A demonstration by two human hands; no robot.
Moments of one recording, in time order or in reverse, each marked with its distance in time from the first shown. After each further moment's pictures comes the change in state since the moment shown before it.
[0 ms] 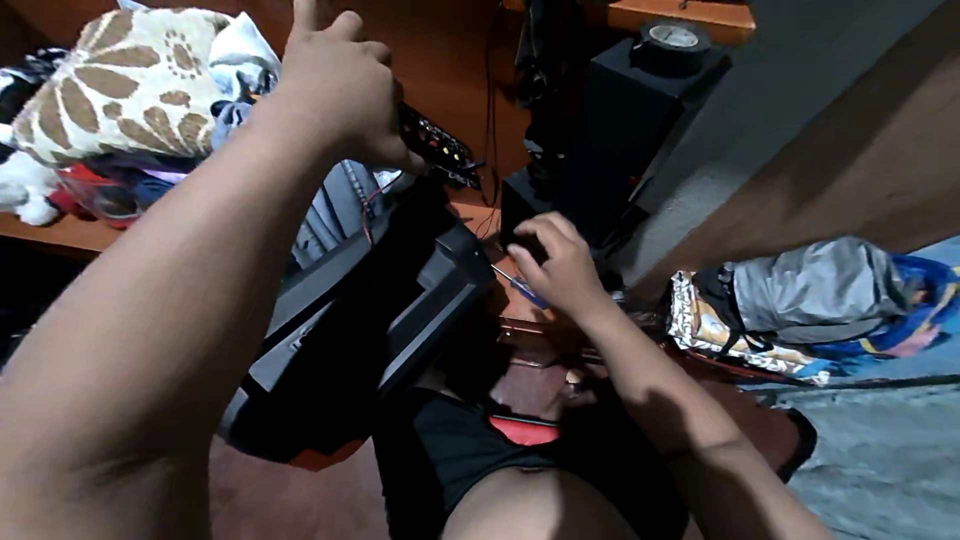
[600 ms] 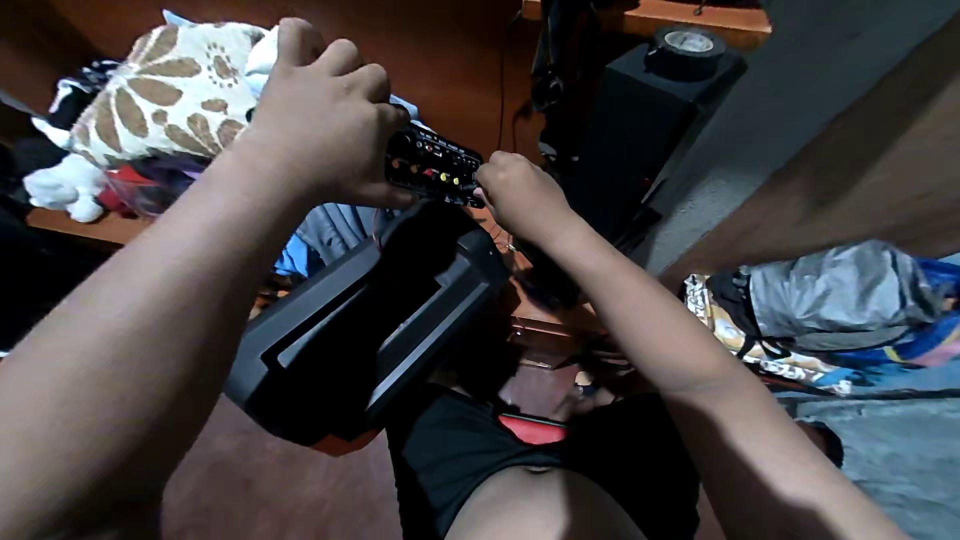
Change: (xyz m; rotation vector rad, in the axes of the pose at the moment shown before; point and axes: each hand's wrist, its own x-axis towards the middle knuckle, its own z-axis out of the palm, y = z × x) left_hand -0.069 -0.003 -0.013 0.048 0.111 0.142; right_hand 0.112 -0.026 0.023 -0.311 -0.420 -0.103
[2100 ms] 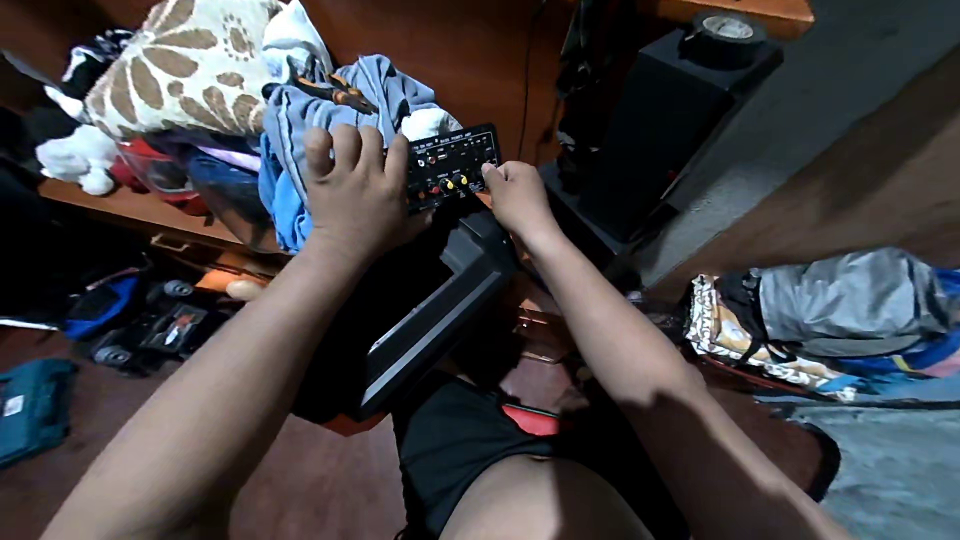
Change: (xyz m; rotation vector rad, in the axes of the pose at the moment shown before) left_hand -0.055 0.053 0.081 0.004 0.314 -0.343; right_hand 0.008 -0.030 0.030 0.771 0.070 0.630
